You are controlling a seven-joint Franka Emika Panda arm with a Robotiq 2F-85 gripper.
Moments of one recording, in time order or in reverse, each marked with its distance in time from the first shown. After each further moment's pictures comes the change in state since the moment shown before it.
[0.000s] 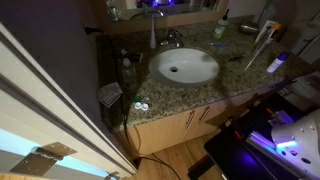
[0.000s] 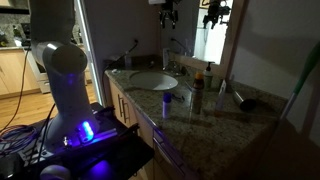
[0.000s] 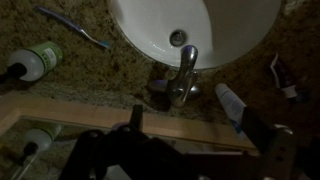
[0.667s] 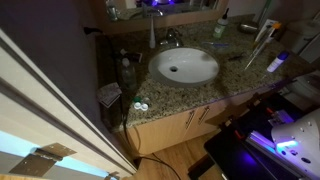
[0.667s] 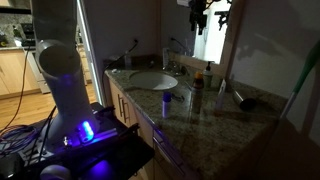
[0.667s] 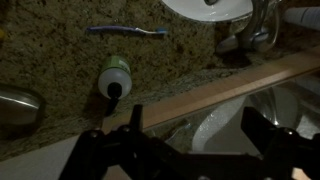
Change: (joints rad) arm -0.223 0.029 -0.156 -0.020 0.194 0.081 0.060
